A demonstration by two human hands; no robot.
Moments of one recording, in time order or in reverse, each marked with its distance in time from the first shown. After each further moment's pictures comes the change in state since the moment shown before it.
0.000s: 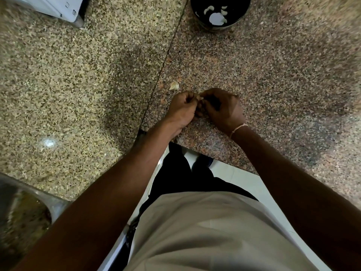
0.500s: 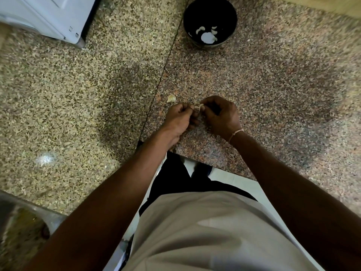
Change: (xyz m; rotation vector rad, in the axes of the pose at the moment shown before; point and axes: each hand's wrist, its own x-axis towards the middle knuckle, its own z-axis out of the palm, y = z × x) left_hand -0.002 0.004 -0.003 -0.134 -0.017 -0.053; right_hand 0.004 0.005 0.001 0.148 0.075 0.170
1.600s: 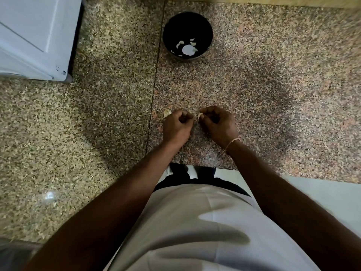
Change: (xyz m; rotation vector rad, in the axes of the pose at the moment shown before) left_hand 0.007 0.014 -0.008 0.550 0.070 0.297; right_hand -0.021 -0.026 0.011 0.239 0.187 0.354
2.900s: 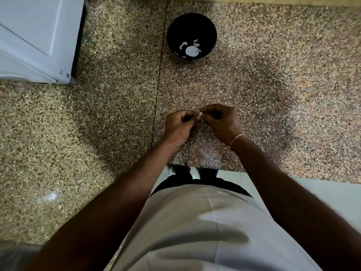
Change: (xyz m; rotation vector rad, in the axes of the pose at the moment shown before) left_hand 0.004 0.000 -0.017 -0.441 -0.241 -0.082; right_hand 0.007 -0.024 -0.001 -0.057 -0.057 -0.048
